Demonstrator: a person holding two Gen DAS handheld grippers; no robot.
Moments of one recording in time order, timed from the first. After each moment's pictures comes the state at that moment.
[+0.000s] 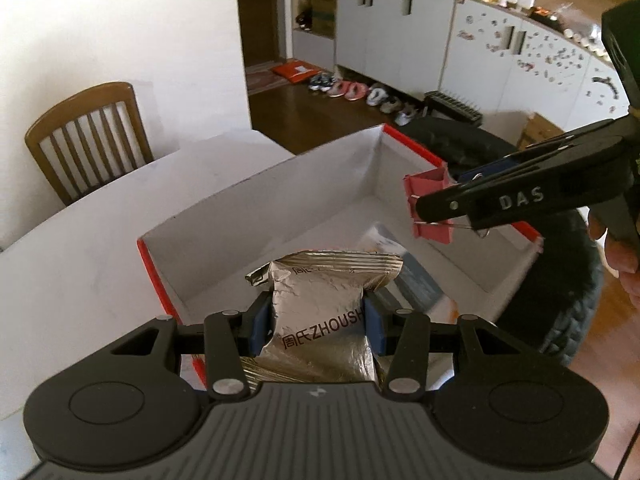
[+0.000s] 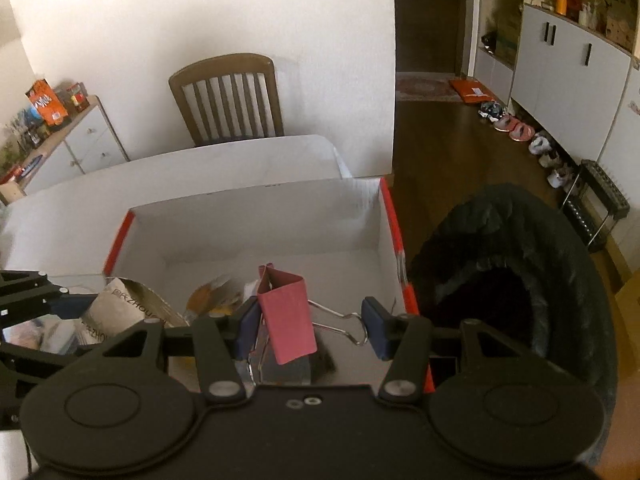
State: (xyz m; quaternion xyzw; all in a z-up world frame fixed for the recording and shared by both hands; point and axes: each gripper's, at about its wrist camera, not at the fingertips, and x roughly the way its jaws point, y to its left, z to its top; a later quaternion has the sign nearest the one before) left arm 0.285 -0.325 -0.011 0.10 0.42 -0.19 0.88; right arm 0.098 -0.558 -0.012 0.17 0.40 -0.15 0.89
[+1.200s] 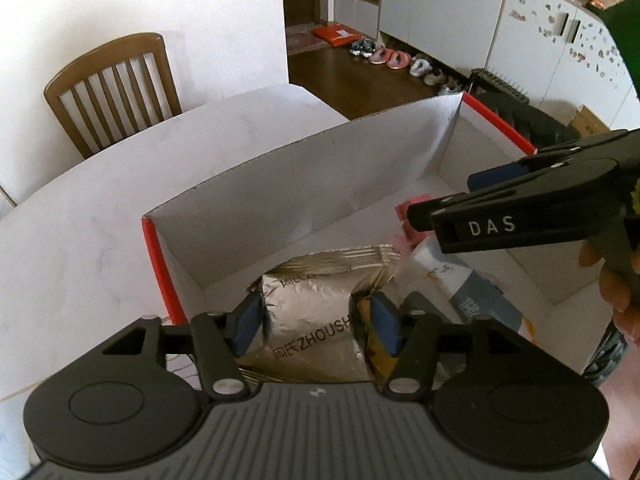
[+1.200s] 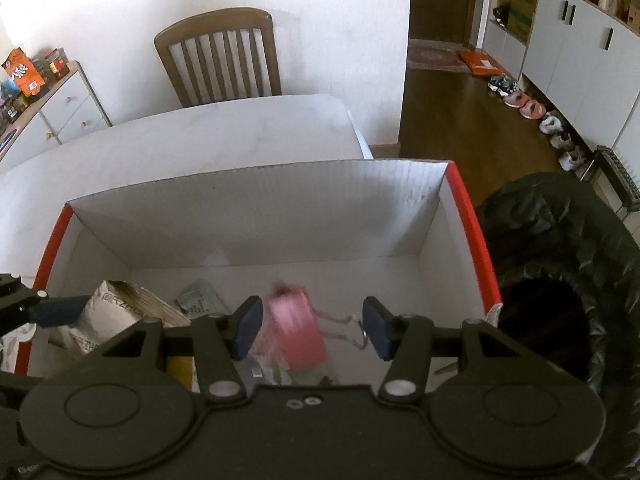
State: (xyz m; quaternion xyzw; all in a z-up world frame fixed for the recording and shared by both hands) left arm 0.331 -0.319 -0.048 0.08 0.47 -0.14 0.87; right arm 0.163 -0.568 -0.064 0.16 0.45 -0.15 0.87
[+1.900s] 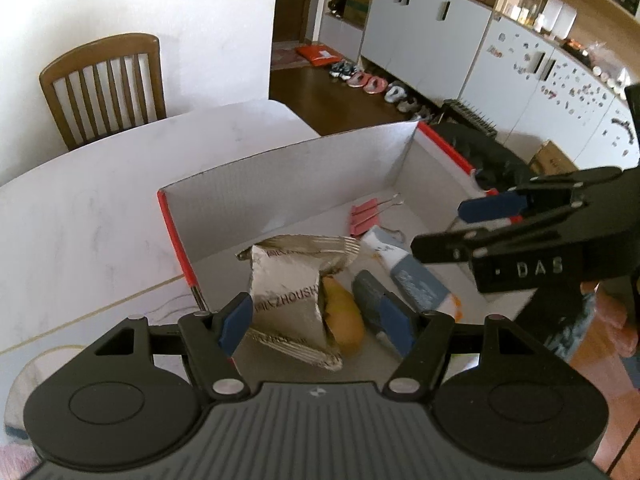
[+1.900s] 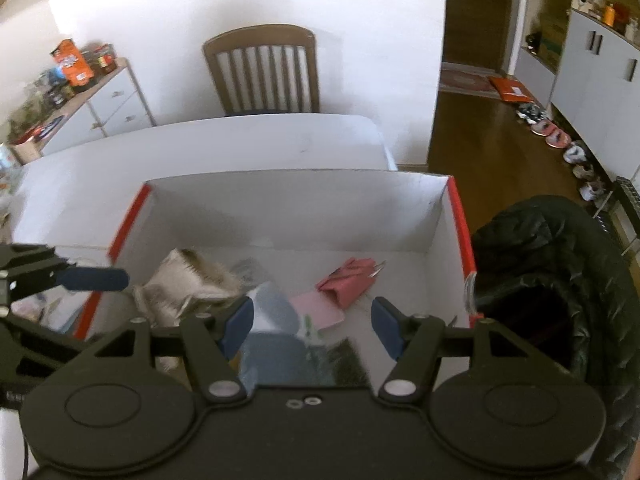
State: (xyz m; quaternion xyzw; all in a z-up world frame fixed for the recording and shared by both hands) left arm 0.283 -0.295 -0.014 0.02 0.45 -0.18 0.87; right arm 0.121 -0.546 -0.021 0.14 0.44 -0.09 0.88
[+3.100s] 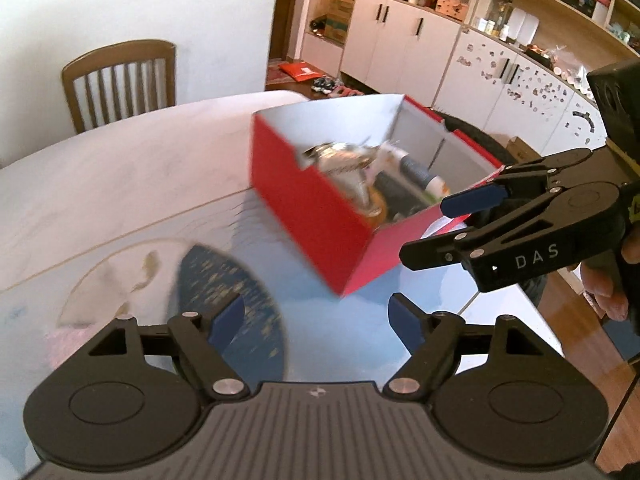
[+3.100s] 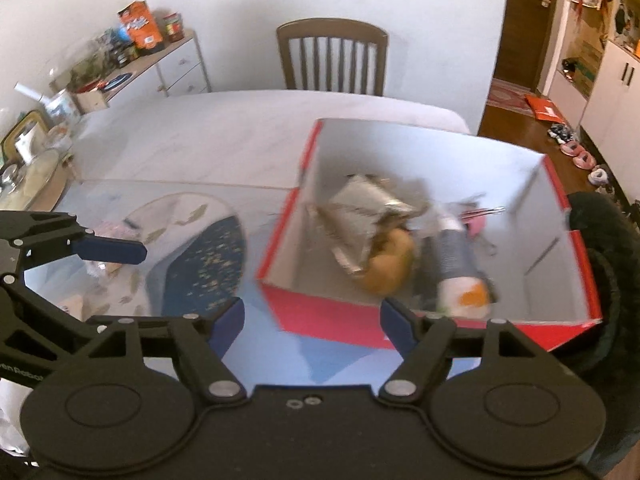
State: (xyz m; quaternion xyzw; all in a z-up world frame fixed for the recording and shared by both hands) left arm 0.147 -0.159 -0.010 0.01 0.42 -0.21 0.88; right arm 0.096 -0.379 0.000 0.11 0.44 -0.05 0.89
